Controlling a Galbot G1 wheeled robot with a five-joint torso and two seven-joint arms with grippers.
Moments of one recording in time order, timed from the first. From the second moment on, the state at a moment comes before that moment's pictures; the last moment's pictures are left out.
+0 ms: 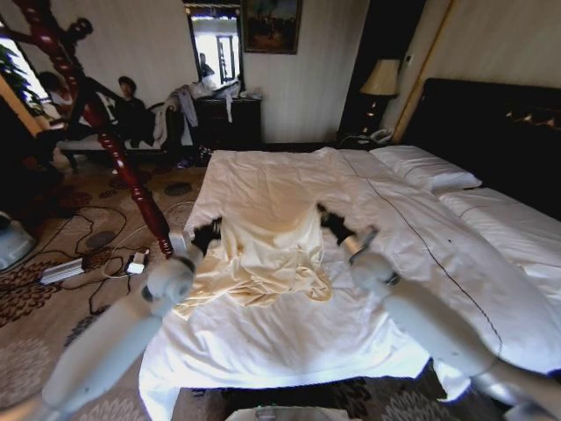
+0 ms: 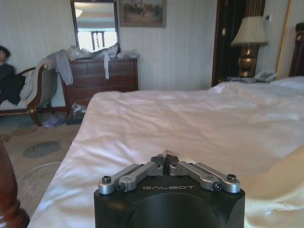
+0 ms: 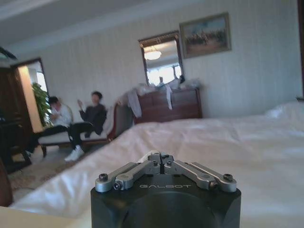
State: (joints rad) left arm 0.91 -0.83 -0.08 -1.93 -0.79 0.31 -0.42; right arm -0.69 0.89 -0.14 1.61 0.91 0.09 0.19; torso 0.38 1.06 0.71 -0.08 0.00
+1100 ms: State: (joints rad) left arm 1.07 -1.07 -0.28 -1.68 -0.59 0.32 -0.46; right arm -0.59 1.02 -0.10 1.43 1.00 0.14 0.08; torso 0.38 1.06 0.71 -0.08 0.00
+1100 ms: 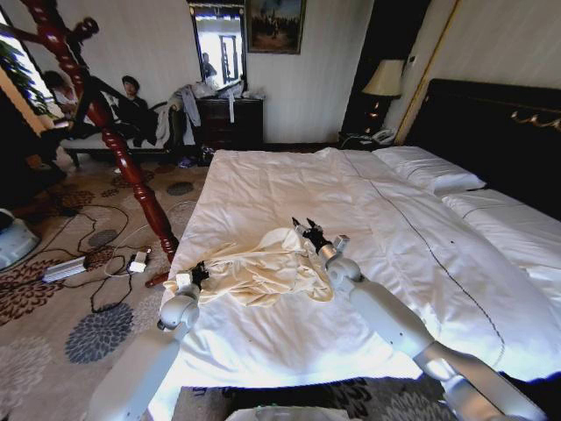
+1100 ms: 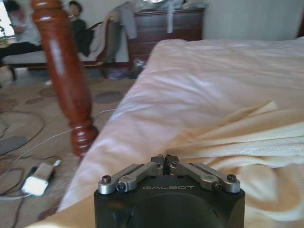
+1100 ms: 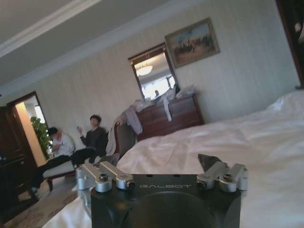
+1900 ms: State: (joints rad) left arm 1.10 -1.08 -0.36 -1.73 -0.61 0.30 -0.49; right arm -0.69 0.95 -0.15 1.36 0.92 0.03 0.03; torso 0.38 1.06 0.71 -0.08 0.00
